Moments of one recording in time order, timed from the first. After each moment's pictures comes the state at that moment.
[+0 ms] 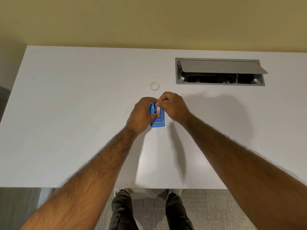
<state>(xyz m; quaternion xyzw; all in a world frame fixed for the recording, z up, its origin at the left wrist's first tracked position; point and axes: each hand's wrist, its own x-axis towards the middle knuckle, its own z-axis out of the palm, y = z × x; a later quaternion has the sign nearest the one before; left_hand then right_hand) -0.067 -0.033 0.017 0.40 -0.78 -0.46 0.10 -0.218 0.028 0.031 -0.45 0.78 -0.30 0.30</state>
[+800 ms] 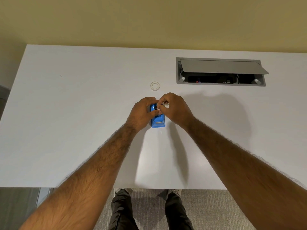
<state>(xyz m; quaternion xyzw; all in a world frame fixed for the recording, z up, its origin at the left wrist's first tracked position) -0.070 -0.044 0.011 0.39 -0.79 -0.47 0.09 -0.216 0.038 0.039 -0.51 0.78 -0.27 0.26</state>
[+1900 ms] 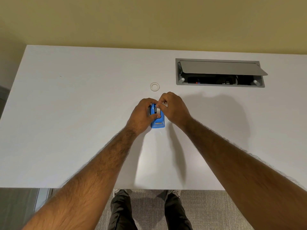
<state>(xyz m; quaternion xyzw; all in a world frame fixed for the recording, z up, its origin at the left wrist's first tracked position) -0.067 -0.035 0.010 0.40 -0.78 -0.47 0.10 -0.212 0.033 0.038 -0.50 0.79 -0.26 0.24</state>
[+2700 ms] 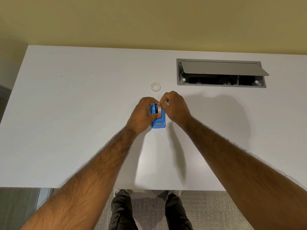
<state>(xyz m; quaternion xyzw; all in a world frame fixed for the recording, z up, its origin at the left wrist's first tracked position) -0.066 -0.037 0.016 0.39 -0.78 -0.48 0.11 -0.214 0.026 0.037 -0.48 0.81 -0.26 0.22</state>
